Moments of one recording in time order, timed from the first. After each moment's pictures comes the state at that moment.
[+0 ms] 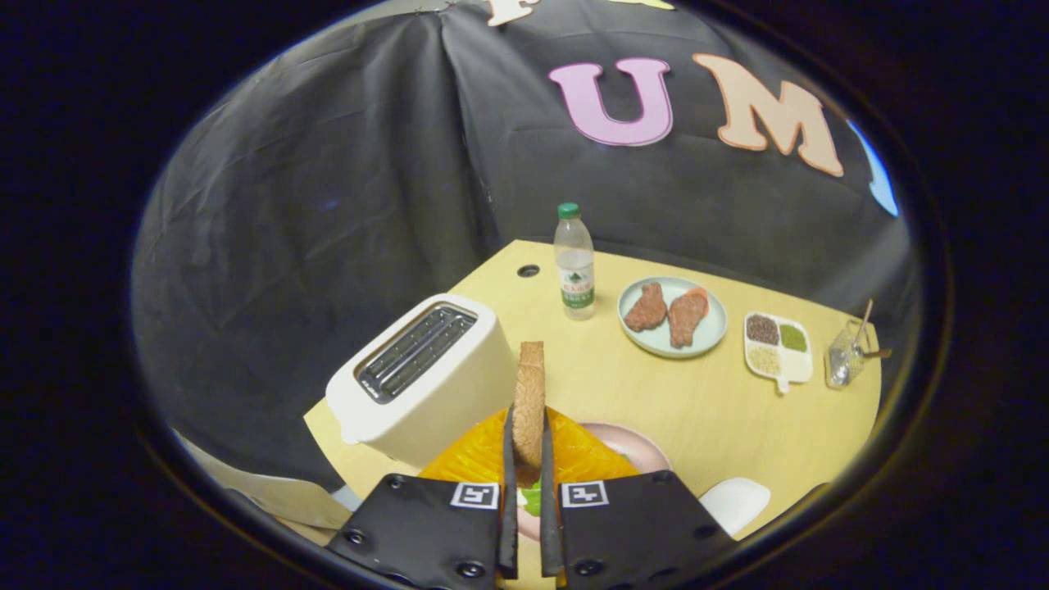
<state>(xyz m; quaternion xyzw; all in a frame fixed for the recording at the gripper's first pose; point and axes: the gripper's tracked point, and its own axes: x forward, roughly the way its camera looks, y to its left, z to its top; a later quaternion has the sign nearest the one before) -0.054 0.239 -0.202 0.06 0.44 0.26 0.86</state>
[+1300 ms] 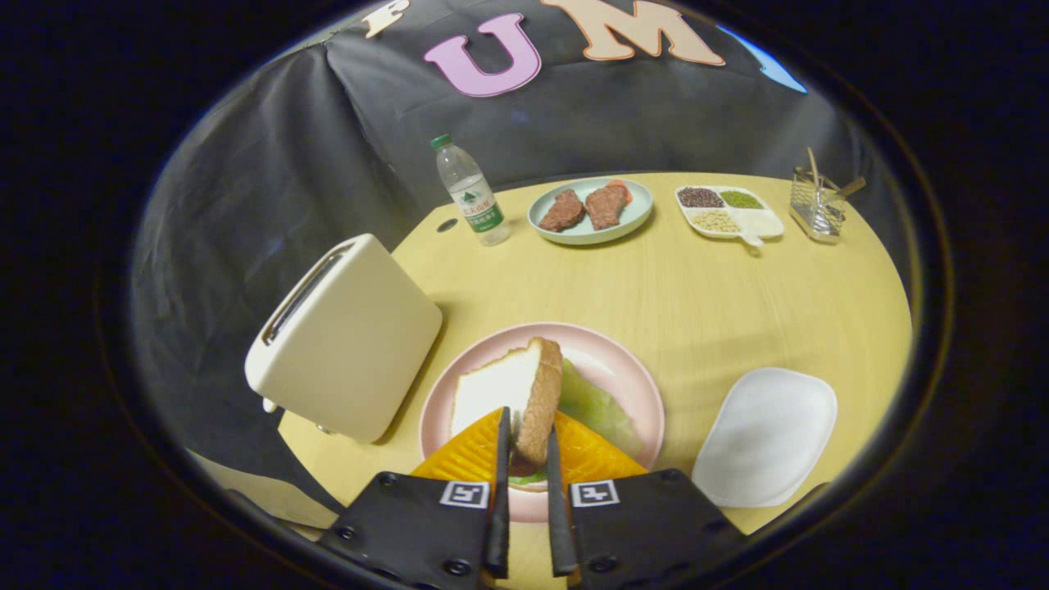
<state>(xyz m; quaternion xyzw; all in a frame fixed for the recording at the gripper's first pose) -0.112 0.175 -0.311 0.13 0.51 0.15 0.84</state>
